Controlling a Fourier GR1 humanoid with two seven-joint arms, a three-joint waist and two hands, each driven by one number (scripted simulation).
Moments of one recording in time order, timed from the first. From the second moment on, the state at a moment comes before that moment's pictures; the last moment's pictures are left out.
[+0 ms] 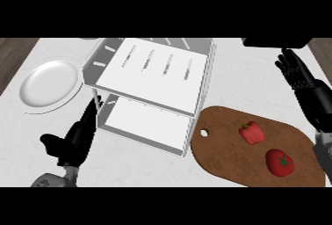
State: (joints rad) left arm -0.07 0.33 -0.31 -1.41 0.39 0.20 -0.12; right arm -0.27 -0.50 0.05 -1.49 -0.21 0.10 -0.17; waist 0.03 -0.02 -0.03
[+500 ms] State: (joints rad) left arm 0.00 0.34 -0.29 -1.34 0.29 0.34 -0.08; right arm -0.29 -0.51 -0.23 -1.35 -0.34 -0.01 -0.20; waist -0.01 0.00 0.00
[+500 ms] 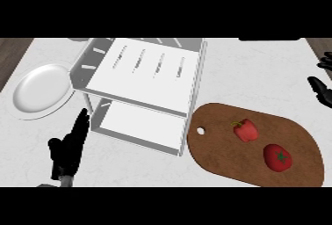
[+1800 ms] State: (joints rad) left arm 0.06 0.31 -0.30 -1.39 0.20 0.40 -0.04; right arm 0.07 -0.83 -0.13 -1.91 -0.10 0.16 0.28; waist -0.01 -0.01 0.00
